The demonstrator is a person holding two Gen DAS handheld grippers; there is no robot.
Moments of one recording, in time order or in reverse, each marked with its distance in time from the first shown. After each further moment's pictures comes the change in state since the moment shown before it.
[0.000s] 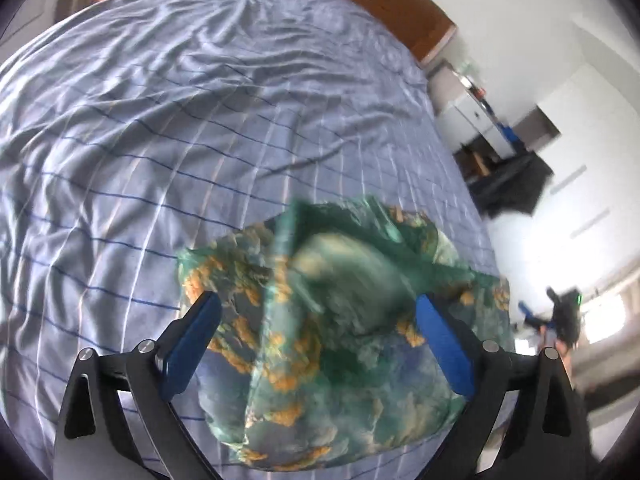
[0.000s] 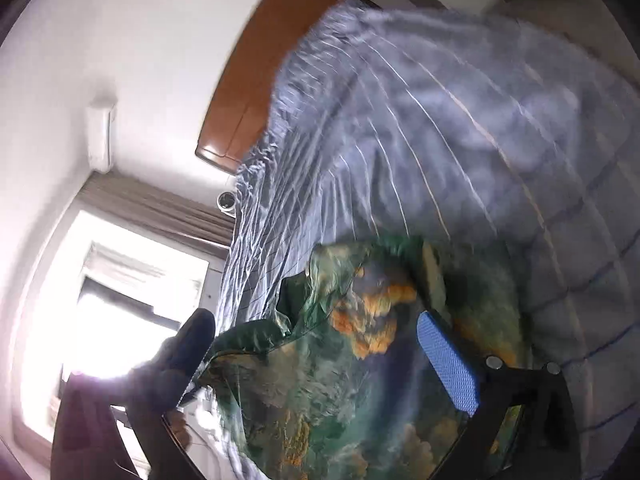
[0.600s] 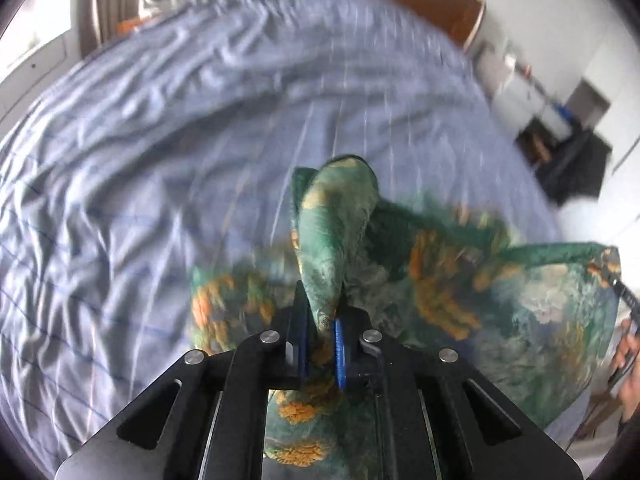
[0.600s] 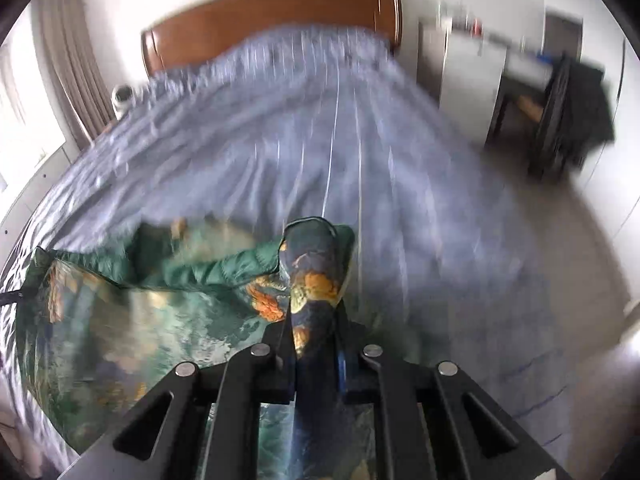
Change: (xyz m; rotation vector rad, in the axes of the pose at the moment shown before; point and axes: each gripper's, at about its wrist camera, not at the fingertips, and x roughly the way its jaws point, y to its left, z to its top) left arm 0.045 -0.027 0.015 0.054 -0.101 0.291; right arm 0.050 0.100 -0.018 -0.591 -0.038 -0.660
